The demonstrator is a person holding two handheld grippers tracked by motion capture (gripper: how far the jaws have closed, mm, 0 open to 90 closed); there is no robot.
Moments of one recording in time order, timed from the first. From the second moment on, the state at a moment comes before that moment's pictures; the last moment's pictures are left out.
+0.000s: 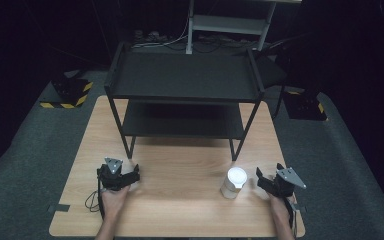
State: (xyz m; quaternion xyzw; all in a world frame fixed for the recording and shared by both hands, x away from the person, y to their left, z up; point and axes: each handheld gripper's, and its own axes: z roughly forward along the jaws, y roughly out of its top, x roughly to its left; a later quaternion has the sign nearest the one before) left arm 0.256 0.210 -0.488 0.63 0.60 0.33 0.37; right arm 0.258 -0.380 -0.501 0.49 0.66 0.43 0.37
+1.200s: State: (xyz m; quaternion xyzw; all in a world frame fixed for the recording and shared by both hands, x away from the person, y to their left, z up) left arm 0.257 0.211 -0.486 0.63 0.60 0.32 0.37; right arm 0.199 -0.401 -0.496 0.36 0.73 0.53 0.23
